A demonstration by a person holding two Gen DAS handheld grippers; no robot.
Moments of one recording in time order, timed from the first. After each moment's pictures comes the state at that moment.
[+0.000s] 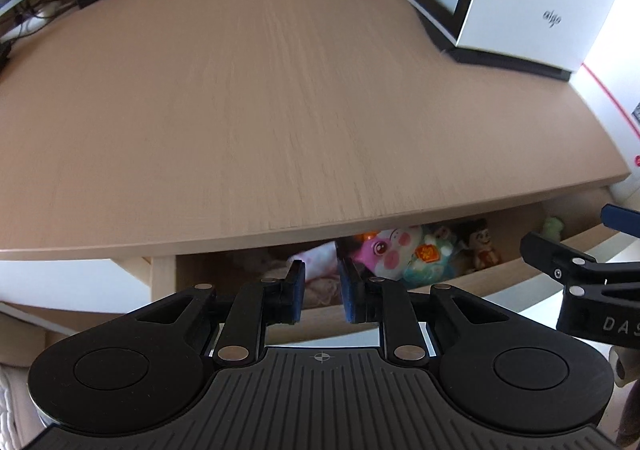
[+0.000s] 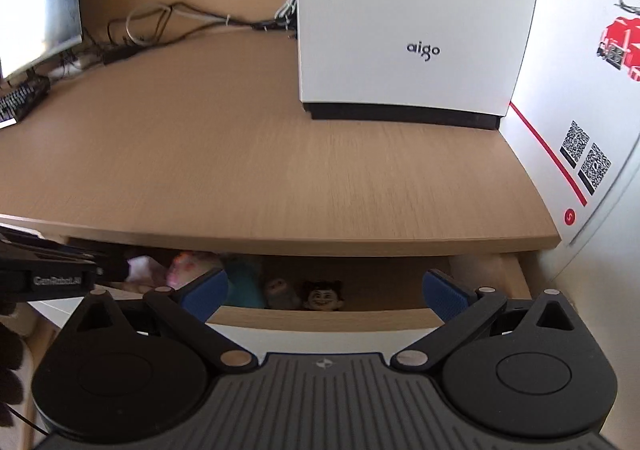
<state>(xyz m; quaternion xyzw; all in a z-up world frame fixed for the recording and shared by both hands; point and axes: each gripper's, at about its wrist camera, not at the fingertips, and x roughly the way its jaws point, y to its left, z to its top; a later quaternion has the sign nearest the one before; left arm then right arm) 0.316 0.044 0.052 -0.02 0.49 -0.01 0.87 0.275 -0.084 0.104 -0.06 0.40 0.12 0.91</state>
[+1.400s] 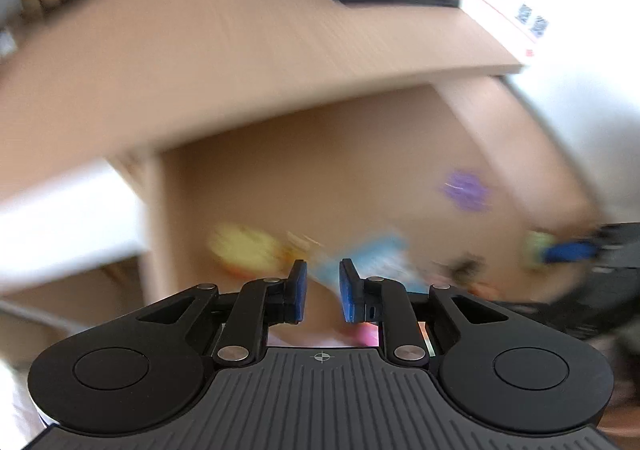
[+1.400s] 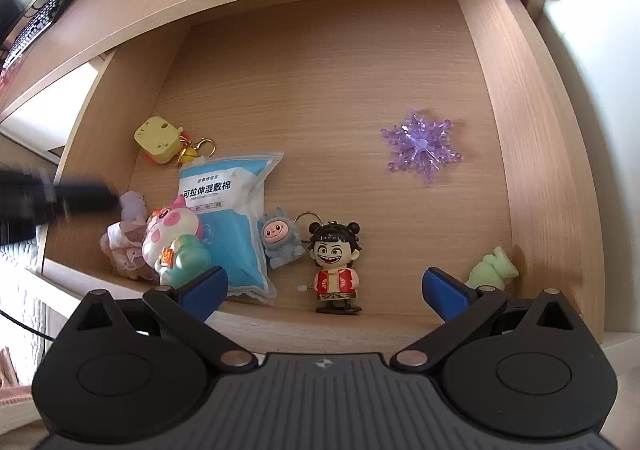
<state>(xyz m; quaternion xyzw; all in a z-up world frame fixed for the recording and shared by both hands) 0.211 0.027 0.089 0.05 0.50 -0.08 0.86 0.182 -0.145 0.072 -0.02 0.59 0.18 0.78</state>
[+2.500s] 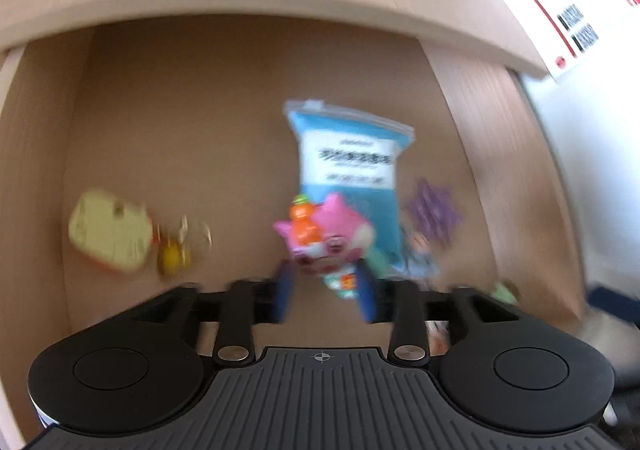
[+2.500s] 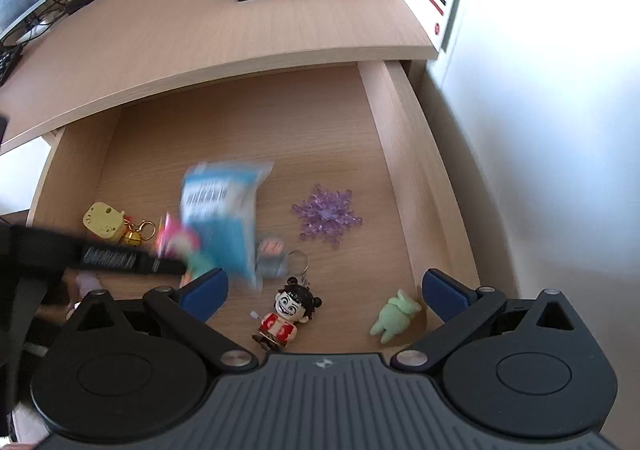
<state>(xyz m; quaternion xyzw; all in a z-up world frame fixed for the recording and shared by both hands) 0.264 -0.023 0.010 -0.12 0.58 -0.10 0.80 0.195 -0.151 0.115 -0.02 0.52 0.06 0.85</state>
